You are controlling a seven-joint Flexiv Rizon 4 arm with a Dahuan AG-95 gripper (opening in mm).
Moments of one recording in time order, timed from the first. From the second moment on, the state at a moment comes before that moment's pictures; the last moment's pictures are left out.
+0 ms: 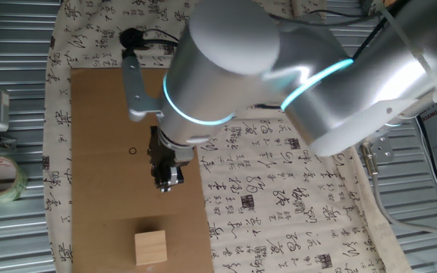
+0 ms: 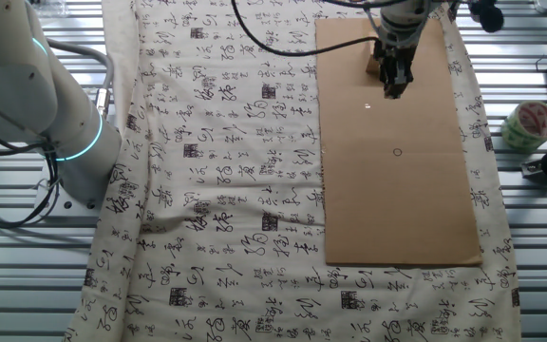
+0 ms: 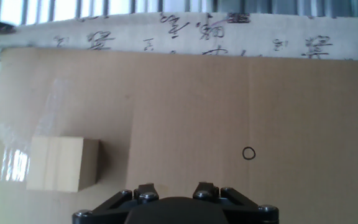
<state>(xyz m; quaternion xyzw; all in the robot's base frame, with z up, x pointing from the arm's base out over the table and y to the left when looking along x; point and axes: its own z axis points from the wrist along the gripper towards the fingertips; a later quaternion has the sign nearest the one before) 0.573 0.119 0.124 -0.05 1.00 0.04 0.05</state>
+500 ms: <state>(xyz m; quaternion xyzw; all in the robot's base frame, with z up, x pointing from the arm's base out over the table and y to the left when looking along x) 0.572 0.119 0.123 -0.07 1.00 0.04 0.04</state>
